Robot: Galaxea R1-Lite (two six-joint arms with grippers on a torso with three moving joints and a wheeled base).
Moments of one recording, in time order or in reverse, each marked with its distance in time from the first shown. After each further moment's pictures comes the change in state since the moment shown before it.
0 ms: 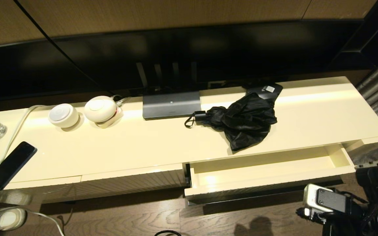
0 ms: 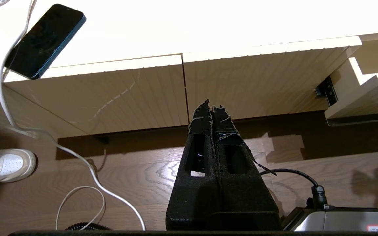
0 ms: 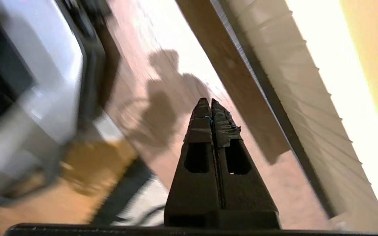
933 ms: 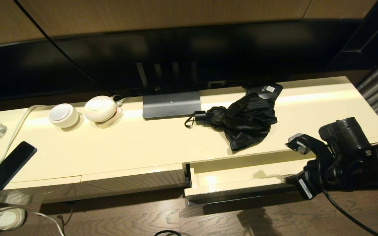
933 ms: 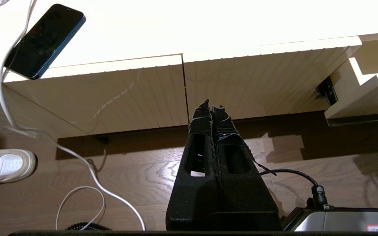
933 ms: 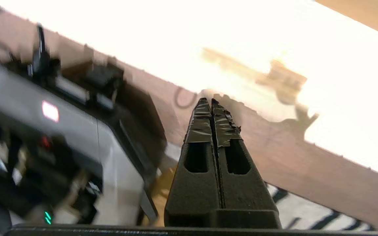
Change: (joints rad) left arm 0.000 0.000 0.000 -0.001 0.000 0.000; right arm 0.007 0.202 -0.443 0.280 -0.121 0.633
